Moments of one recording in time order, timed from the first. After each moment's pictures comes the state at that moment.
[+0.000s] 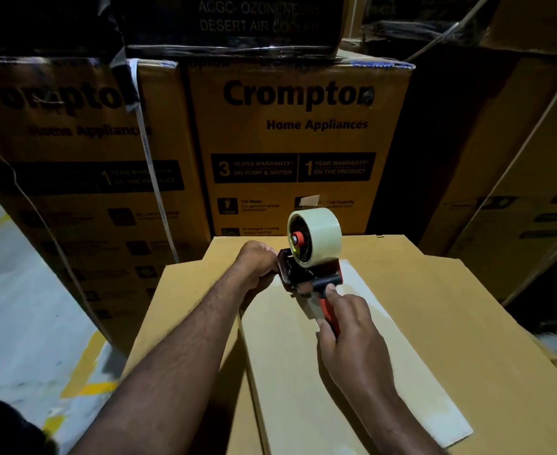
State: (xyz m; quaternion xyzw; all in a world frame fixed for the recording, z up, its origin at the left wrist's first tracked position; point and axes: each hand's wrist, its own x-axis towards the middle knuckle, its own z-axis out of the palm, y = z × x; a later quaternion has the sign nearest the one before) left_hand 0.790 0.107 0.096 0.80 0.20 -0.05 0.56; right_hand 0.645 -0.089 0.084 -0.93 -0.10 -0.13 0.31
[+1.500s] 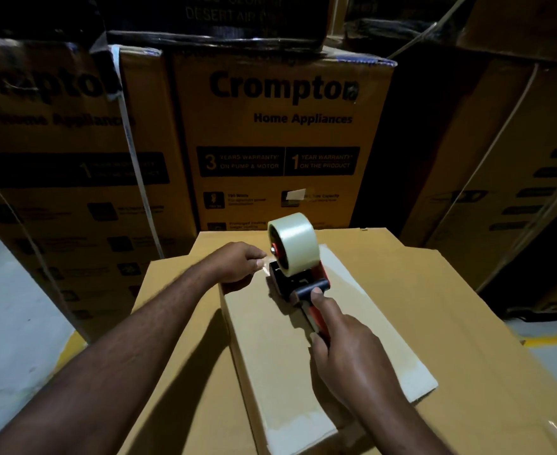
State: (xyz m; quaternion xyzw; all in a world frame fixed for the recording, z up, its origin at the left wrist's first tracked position) left_hand 0.778 0.152 0.084 0.95 -0.08 -0.08 0.29; right_hand 0.607 -0.092 0.117 -0.96 -0.10 -0.02 0.24
